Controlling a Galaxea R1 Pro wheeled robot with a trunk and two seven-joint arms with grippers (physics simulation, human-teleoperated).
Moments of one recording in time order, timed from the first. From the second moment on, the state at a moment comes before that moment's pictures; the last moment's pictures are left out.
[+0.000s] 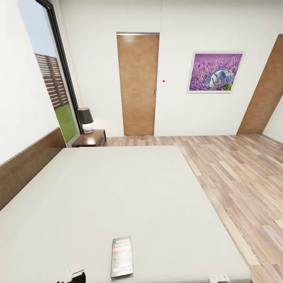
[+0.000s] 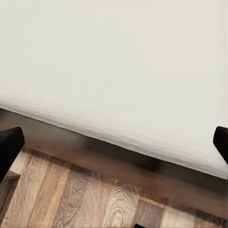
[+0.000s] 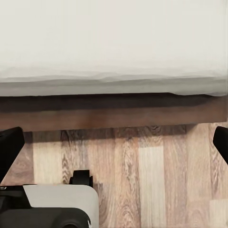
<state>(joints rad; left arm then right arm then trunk) -0.37 0.07 -0.45 -0.22 0.61 -0.26 0.35 -0.42 -0.09 -0.12 -0.08 0.15 -0.09 -0.02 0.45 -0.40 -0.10</state>
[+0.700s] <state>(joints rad) -0.37 0.07 -0.45 -0.22 0.61 -0.26 0.35 -0.42 -0.09 -0.12 -0.08 0.15 -0.09 -0.02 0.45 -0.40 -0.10</state>
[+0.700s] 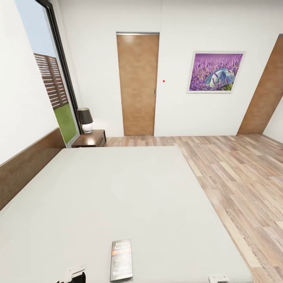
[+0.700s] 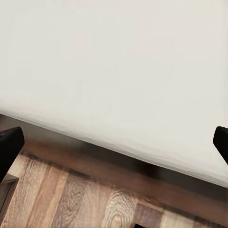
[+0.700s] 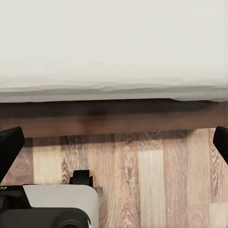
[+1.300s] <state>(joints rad) -0.37 0.07 -0.45 -0.22 0.61 -0.26 0.35 -0.42 -0.09 -0.12 -0.08 0.15 -0.09 -0.02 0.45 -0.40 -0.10</state>
